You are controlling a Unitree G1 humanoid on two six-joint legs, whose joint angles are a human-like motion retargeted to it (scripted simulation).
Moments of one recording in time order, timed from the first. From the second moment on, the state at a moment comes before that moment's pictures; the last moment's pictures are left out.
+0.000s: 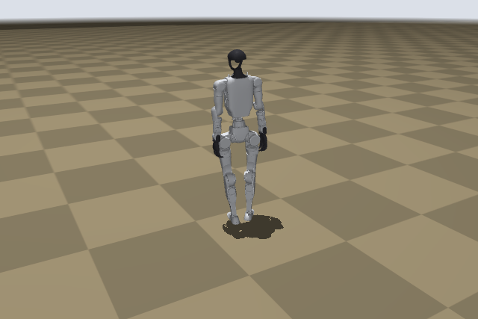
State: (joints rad) left arm 0.02 0.09 0.30 1.62 0.20 -0.11 -0.04; right arm 0.04 -0.11 -0.27 1.60 -0.51 -0.07 0.04; waist 0.11 -0.05 -0.09; left_leg -0.03 -0.14 -0.03 -0.01 0.01 0.07; right_leg -0.05 -0.06 -0.49 0.04 -0.06 0.06
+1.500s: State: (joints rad) left arm -0.03 0.12 0.26 1.54 0.18 -0.10 -0.10; right arm 0.15 -0.11 -0.25 1.51 -0.73 -0.03 0.01; waist 0.19 -0.07 -0.02; left_leg -0.02 -0.22 -0.16 0.01 0.12 0.14; right_leg -0.04 -0.11 -0.60 0.16 -0.09 0.05
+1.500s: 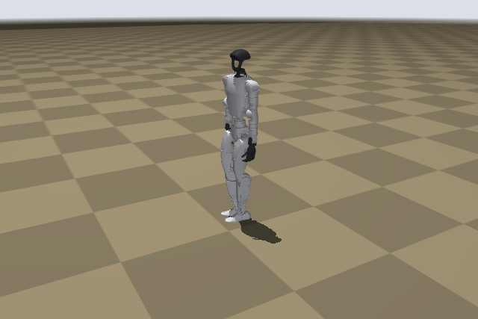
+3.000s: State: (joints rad) left arm -0.08 0.11 0.24 1.45 0.18 -0.12 -0.09; right arm 0.05 -0.14 -0.26 1.62 -0.46 -0.03 0.03; waist -0.02 0.02 -0.06; left_leg -0.20 -0.14 -0.12 0.09 0.06 0.01; right_leg -0.13 0.06 -0.05 0.28 -0.06 -0.02
